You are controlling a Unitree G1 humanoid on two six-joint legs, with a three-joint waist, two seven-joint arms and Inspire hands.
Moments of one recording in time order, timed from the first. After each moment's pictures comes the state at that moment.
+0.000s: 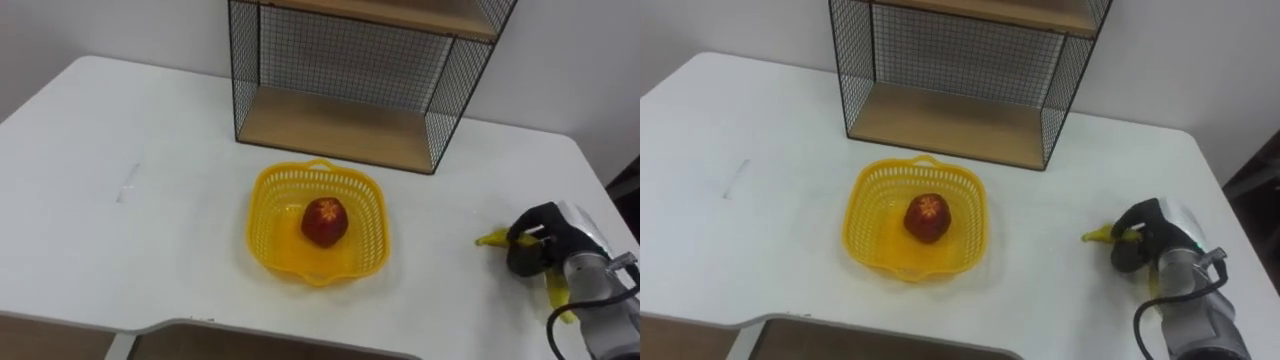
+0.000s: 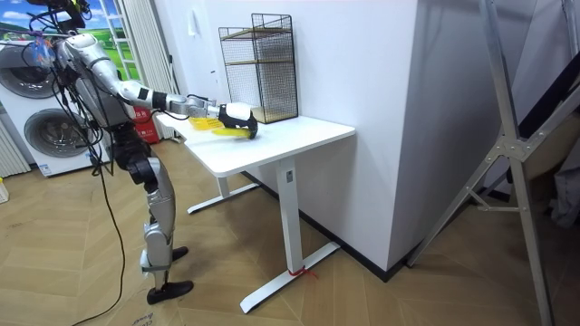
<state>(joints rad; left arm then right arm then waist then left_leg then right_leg) 0.19 0.24 0.12 1.04 0.51 0.19 -0.04 -0.18 -0.45 -0.10 0.77 -0.59 0.07 0.00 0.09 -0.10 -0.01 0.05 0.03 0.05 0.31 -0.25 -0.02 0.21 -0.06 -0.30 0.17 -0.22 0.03</state>
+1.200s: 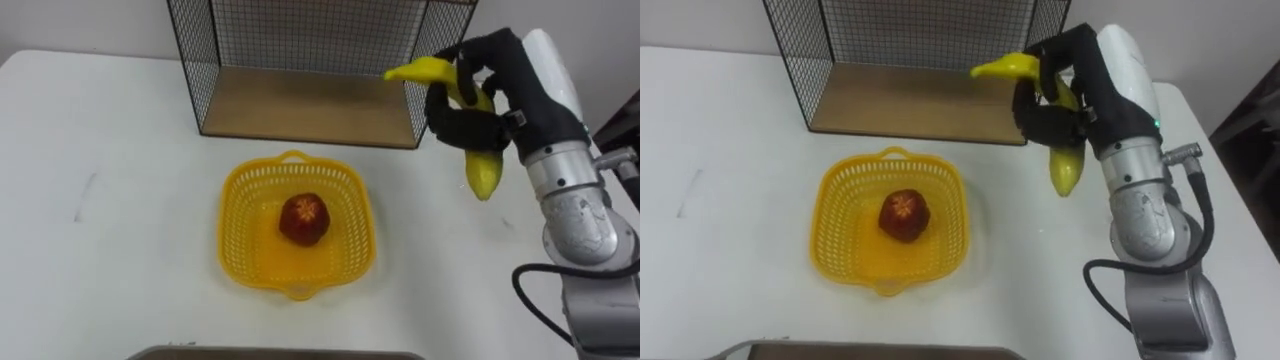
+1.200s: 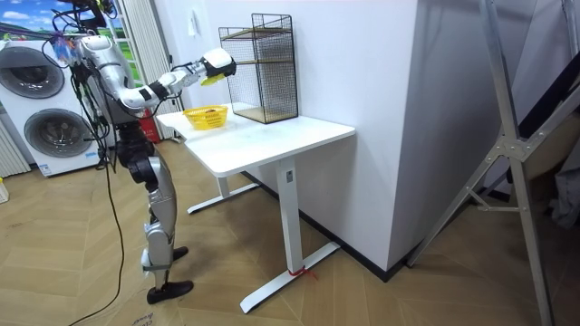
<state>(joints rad) 0.20 0.22 0.05 1.02 0.48 0.12 0.02 -0.13 -0.37 0.00 -0.29 -0.42 0.08 0.06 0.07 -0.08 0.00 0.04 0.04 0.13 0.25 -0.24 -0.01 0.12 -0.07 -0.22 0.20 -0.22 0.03</state>
